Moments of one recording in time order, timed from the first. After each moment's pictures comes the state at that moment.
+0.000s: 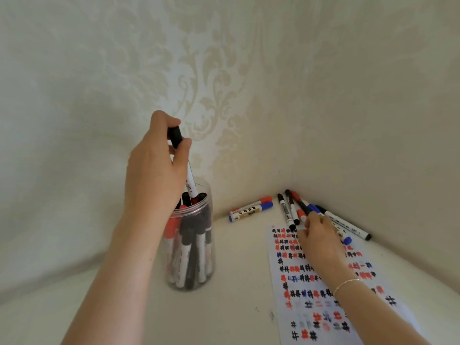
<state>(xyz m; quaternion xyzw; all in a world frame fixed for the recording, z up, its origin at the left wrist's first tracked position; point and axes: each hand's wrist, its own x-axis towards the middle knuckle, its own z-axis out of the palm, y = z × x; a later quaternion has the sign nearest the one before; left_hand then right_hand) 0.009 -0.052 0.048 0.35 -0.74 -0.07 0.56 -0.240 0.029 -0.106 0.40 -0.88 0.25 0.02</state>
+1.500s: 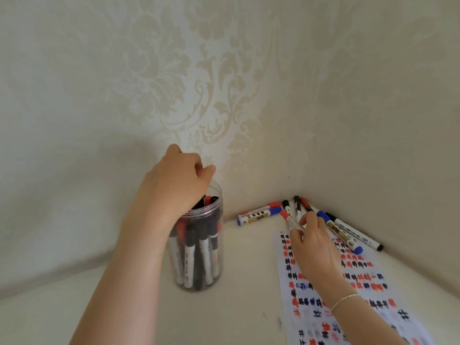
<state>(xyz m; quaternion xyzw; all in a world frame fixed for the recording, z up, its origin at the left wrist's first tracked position) 0.015 -0.056 0.053 0.52 -0.81 -0.06 0.27 -0.209 0.022 -0.101 0.45 -0.83 0.33 0.07</state>
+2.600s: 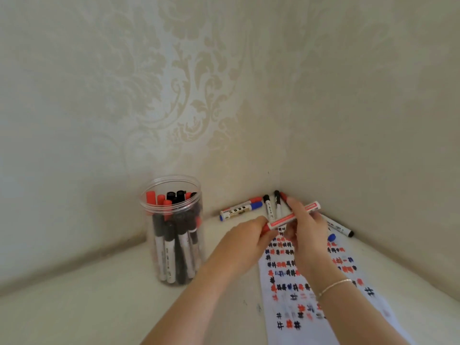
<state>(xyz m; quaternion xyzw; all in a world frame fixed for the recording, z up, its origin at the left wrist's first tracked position) -0.084 -0.014 -0.066 0.29 -0.92 -0.20 0.17 -0.195 0.047 -0.059 0.18 -0.56 0.76 -0.28</state>
